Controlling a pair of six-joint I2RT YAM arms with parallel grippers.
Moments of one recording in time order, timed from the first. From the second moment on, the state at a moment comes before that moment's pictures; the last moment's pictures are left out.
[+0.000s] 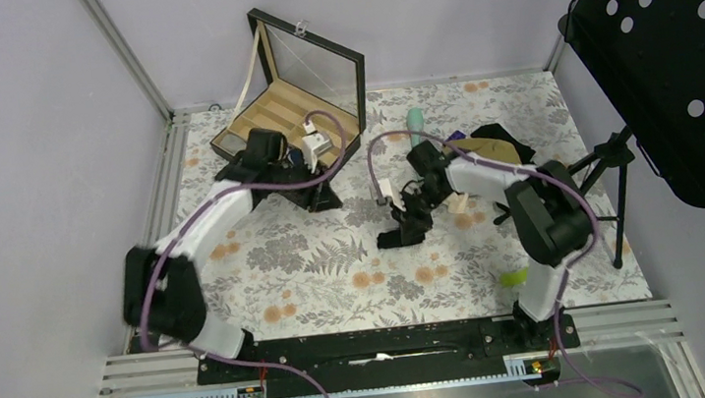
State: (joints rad) left arm -0.34 1.61 1.19 -0.47 0.85 0.28; right arm 0.50 1.77 1.08 -0.66 -0.71 -1.00
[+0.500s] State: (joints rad) left arm -0.78 1.38 0.87 -0.20 0.47 0.69; right arm 0.37 2.20 1.52 -1.10 -0.91 -0.78
